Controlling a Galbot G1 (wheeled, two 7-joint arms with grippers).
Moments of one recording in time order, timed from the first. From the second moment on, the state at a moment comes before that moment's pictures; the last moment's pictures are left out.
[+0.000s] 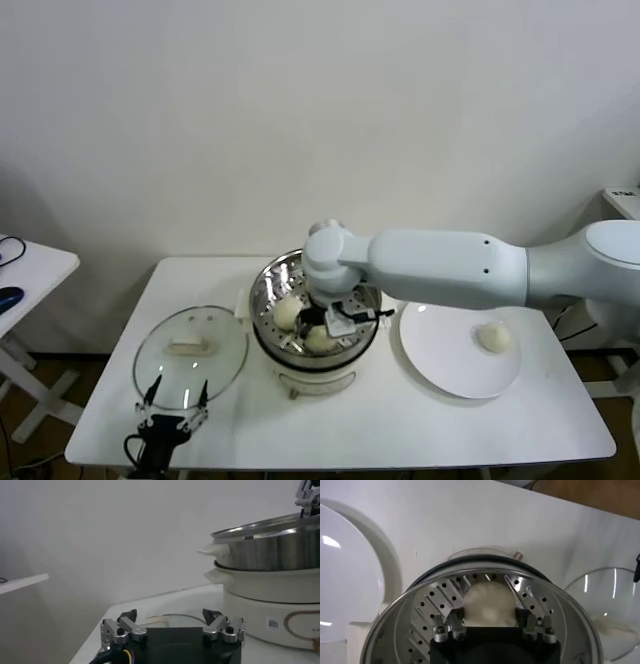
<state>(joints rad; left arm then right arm) 1.72 -1.44 -0.68 -1.90 0.02 -0.18 0.04 0.48 1.19 -1.28 1.58 -0.39 0.47 -1.14</state>
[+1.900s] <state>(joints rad) 1.69 -1.41 -0.64 -1.93 0.02 -0.18 0.06 0.75 0.71 -1.43 1.42 0.19 0.11 -1.10</state>
